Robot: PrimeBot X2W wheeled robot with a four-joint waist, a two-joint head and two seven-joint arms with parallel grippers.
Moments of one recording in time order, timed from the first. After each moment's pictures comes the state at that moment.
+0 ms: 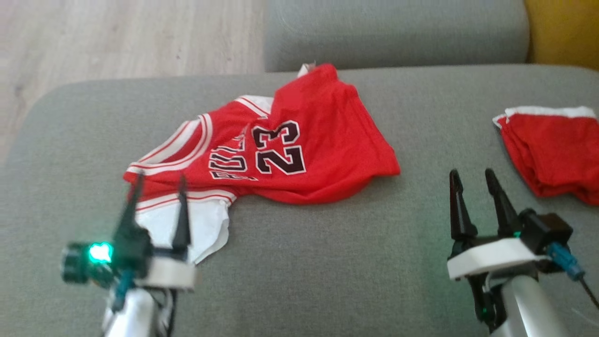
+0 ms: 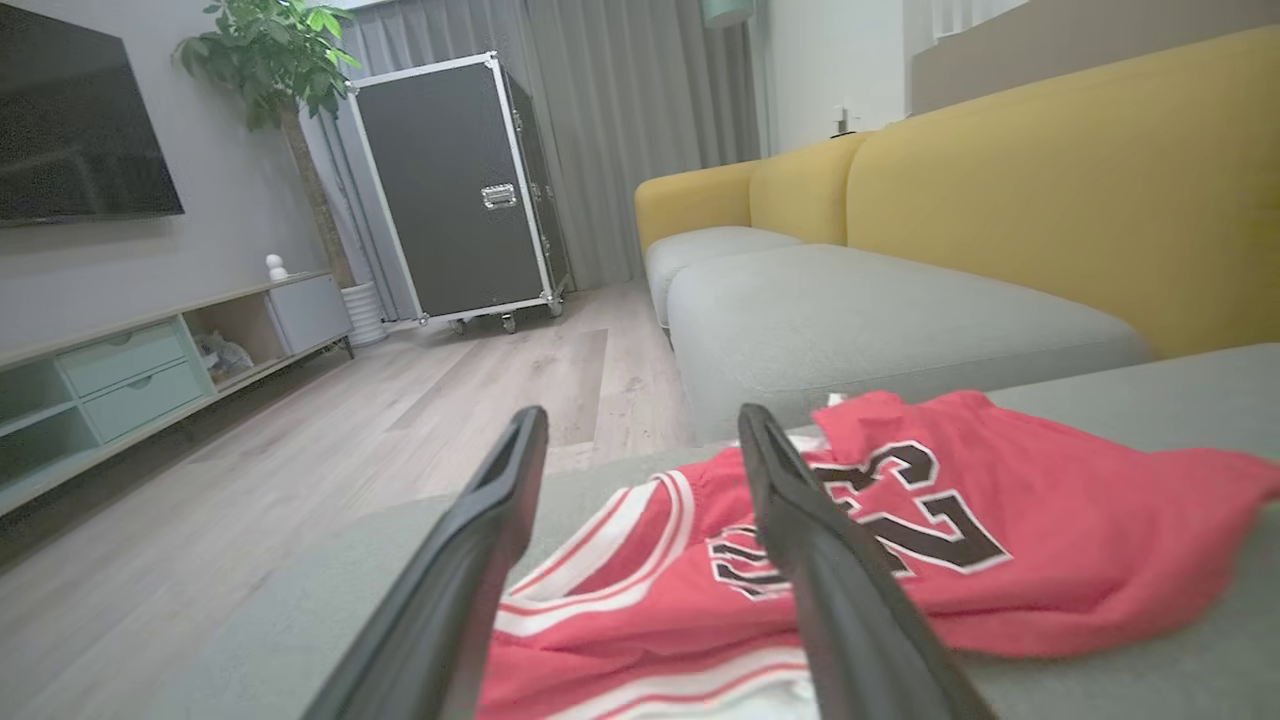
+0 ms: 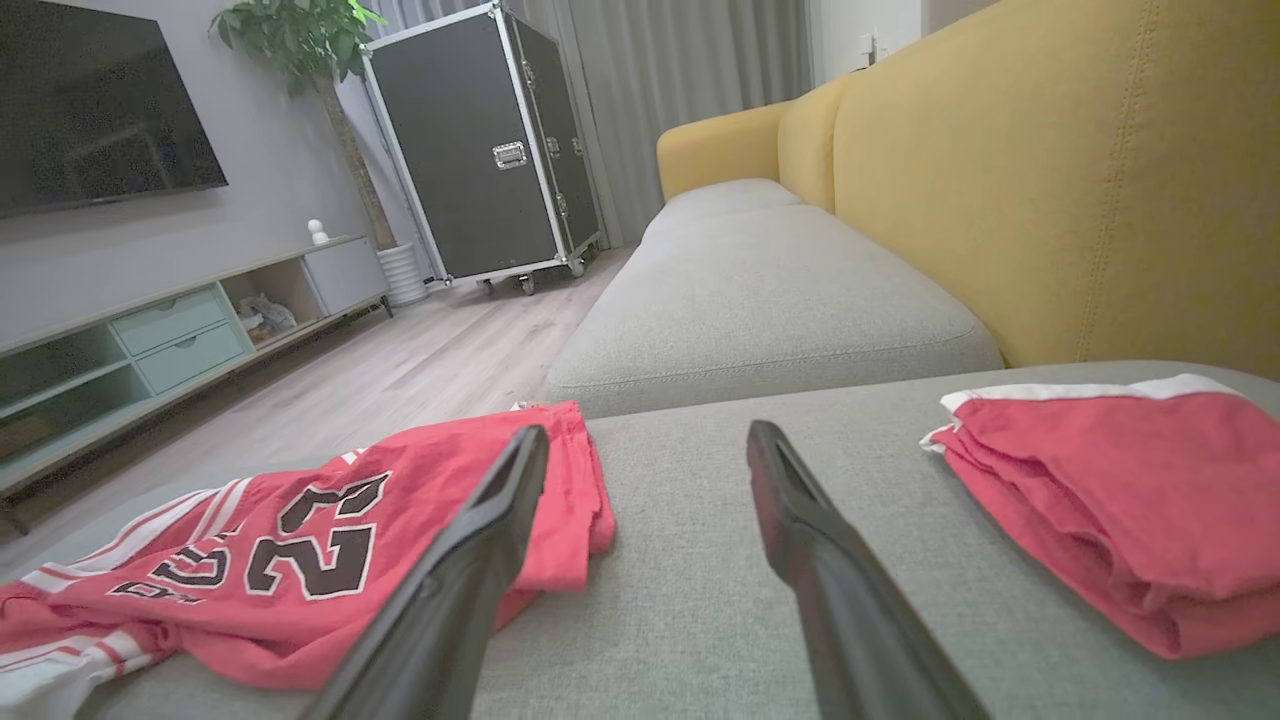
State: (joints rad) left arm -0.19 0.13 -0.15 0.31 -0.04 0.07 -0.25; right arm -0.14 -0.05 0.05 0.36 0.21 0.12 -0.25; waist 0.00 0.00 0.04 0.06
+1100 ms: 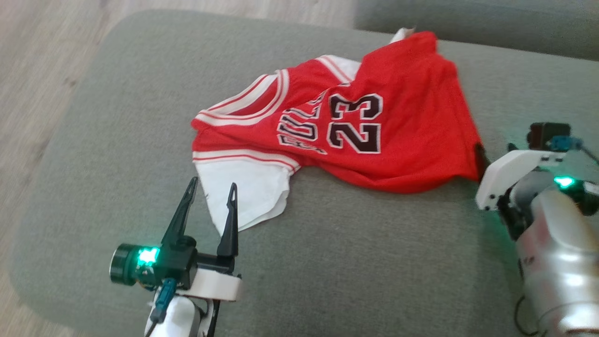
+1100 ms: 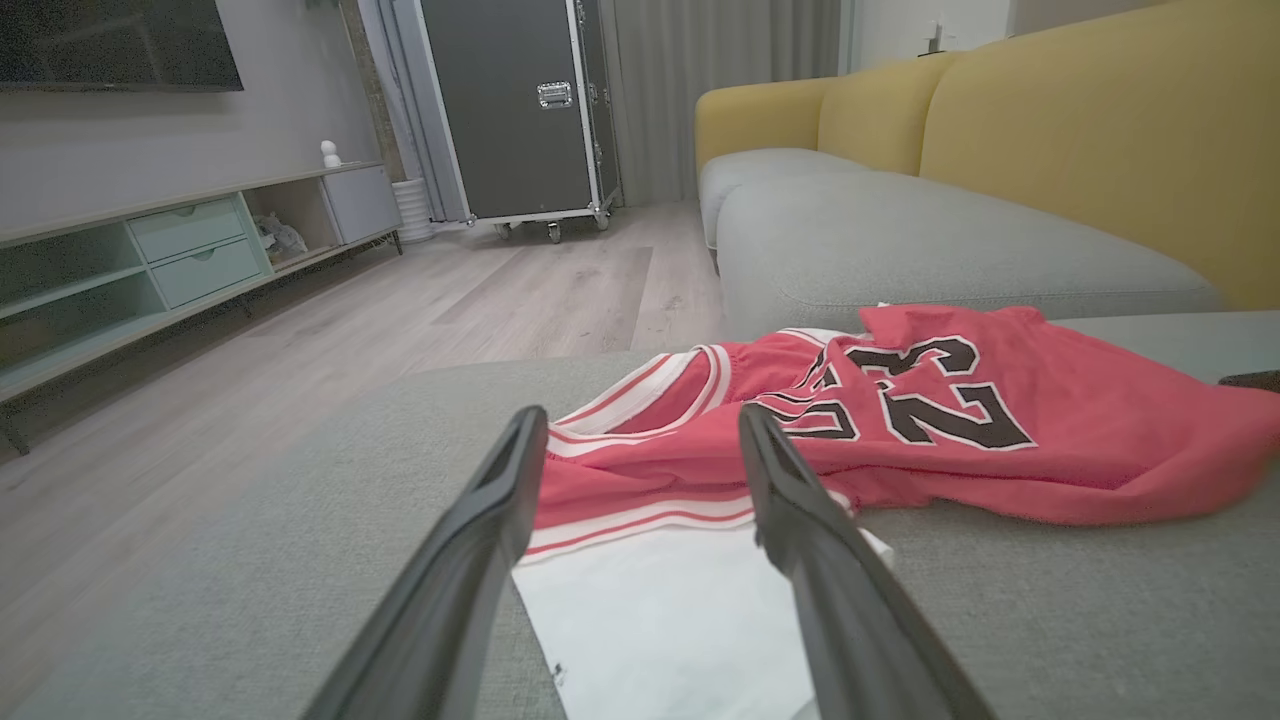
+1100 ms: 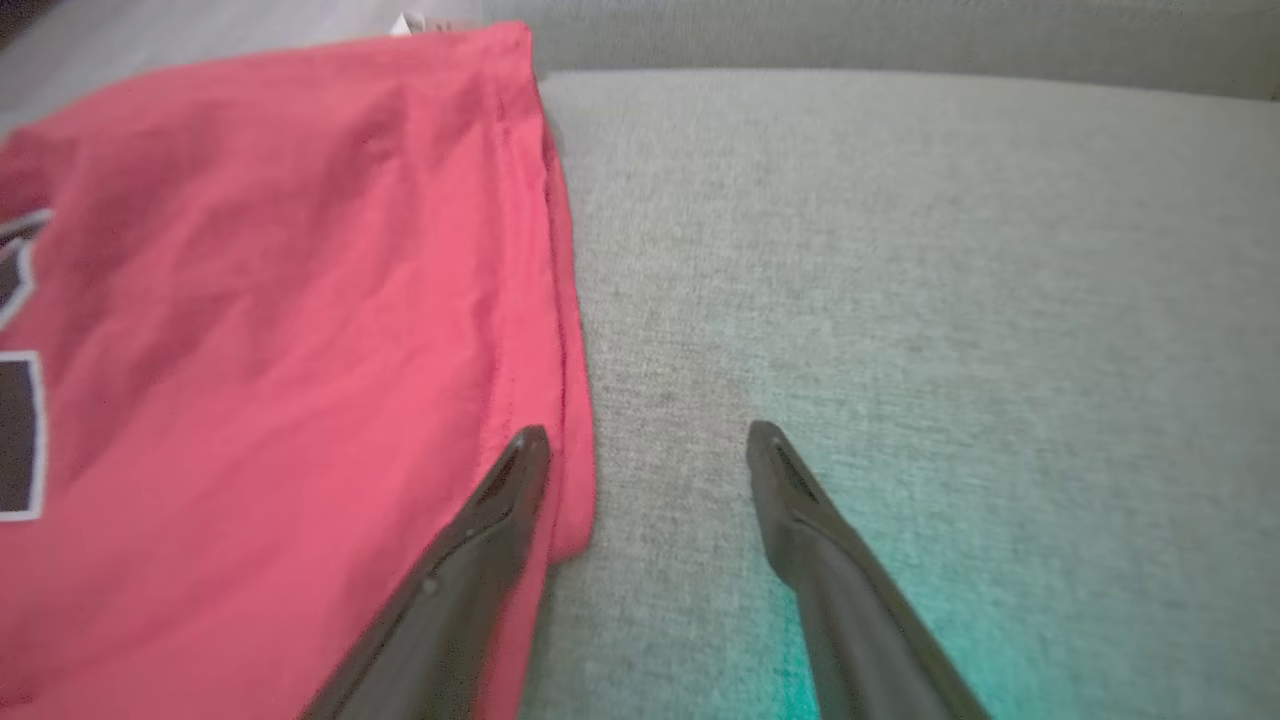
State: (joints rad) left arm -0.13 0.06 -0.28 0.24 -0.05 0.08 -0.25; right arm -0.61 -0.10 -0.14 0.93 0.02 0.12 0.12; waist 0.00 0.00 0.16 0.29
